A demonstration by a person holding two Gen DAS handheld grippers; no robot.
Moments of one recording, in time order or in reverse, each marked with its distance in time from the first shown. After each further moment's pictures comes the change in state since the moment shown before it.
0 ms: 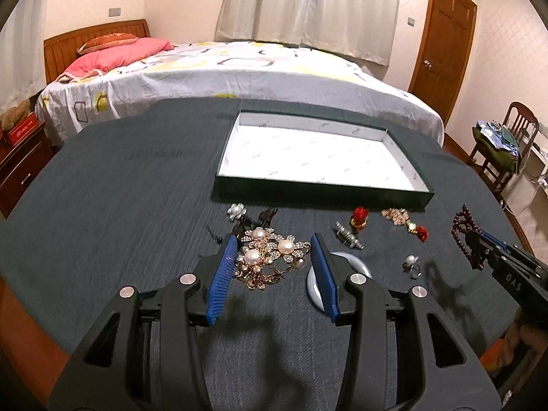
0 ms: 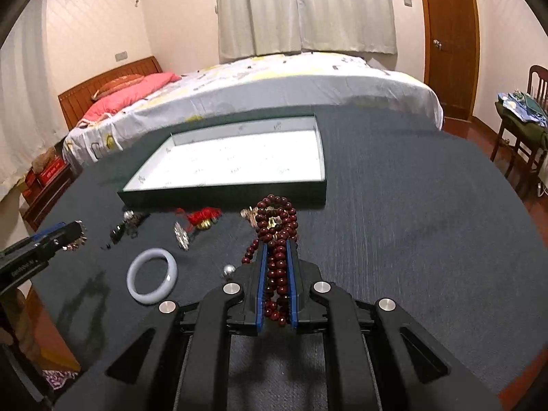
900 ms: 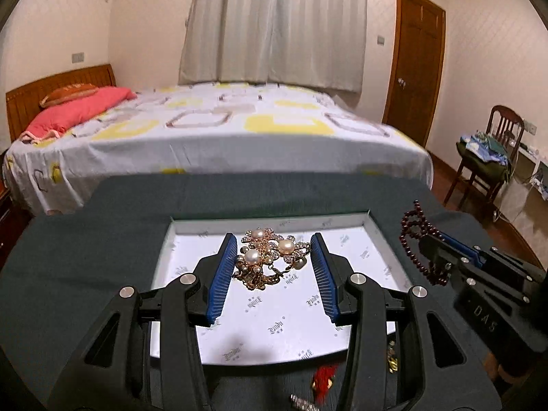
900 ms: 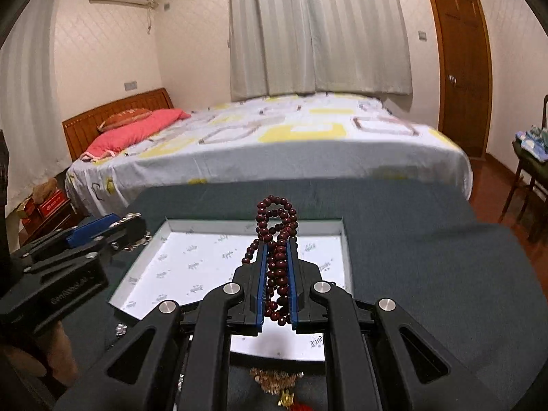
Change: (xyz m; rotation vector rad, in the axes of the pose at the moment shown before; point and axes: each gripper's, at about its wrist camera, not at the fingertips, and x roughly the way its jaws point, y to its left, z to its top) left arm 0.108 -0.069 0.134 0.103 -0.122 -0.074; right arm 0.089 0.011 0.119 -0.022 -0.105 0.041
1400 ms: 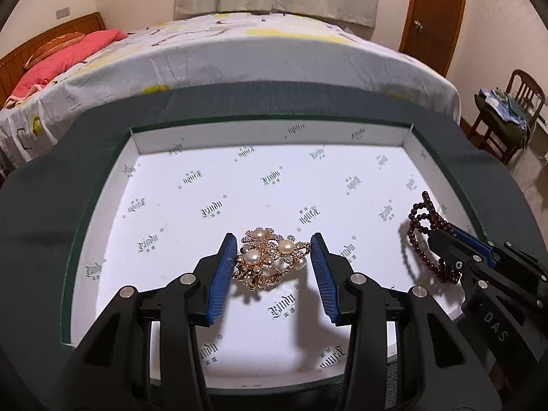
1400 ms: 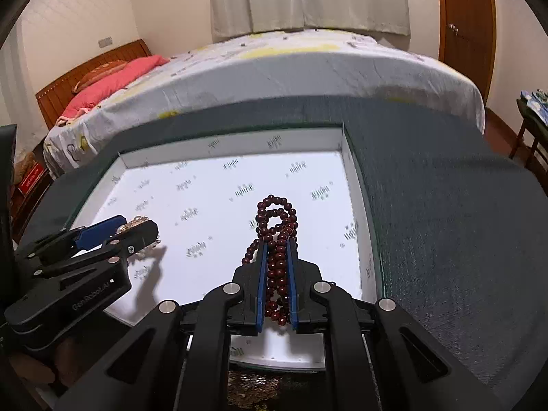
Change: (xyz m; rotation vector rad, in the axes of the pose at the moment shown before) left arm 0.093 0.006 -0.053 -0.006 0.269 0.012; right arm 0.079 -0.017 -0.046 0.030 0.241 -0.046
